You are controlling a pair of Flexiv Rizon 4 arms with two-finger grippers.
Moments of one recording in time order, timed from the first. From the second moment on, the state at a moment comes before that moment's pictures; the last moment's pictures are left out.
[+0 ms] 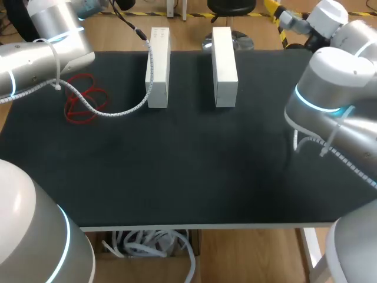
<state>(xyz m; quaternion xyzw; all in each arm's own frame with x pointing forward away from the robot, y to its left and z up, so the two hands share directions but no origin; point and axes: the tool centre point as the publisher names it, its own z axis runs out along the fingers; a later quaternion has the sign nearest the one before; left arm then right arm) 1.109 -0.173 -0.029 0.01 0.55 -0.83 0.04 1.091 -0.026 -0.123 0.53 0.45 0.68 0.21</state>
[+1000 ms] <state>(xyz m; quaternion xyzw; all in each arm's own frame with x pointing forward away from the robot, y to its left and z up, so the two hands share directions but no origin) 1.109 -0.173 -0.029 0.01 0.55 -0.83 0.04 1.093 -0.009 -0.109 0.51 0.36 0.77 0.14</state>
